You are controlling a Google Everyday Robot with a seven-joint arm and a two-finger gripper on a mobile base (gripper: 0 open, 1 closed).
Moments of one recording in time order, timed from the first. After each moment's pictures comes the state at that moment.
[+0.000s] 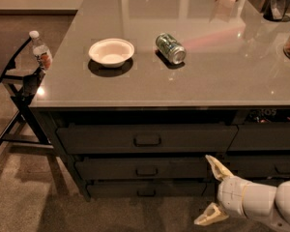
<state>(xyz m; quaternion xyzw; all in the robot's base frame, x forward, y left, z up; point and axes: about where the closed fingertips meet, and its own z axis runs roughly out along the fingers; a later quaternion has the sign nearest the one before) 0.393 -0.179 0.620 -0.60 0.69 0.05 0.41</state>
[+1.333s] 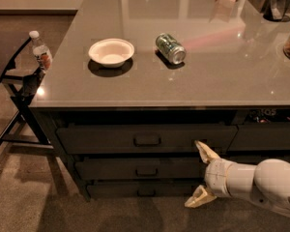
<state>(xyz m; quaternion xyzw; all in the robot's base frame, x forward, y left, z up) 0.438 -0.150 0.633 -0.62 0.68 0.04 0.40</state>
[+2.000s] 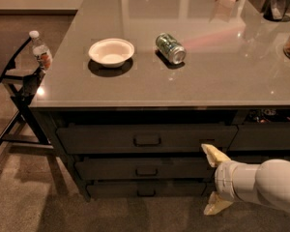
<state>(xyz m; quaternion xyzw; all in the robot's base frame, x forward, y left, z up) 0.414 -0.186 0.641 -0.69 0.66 -0.05 0.31</state>
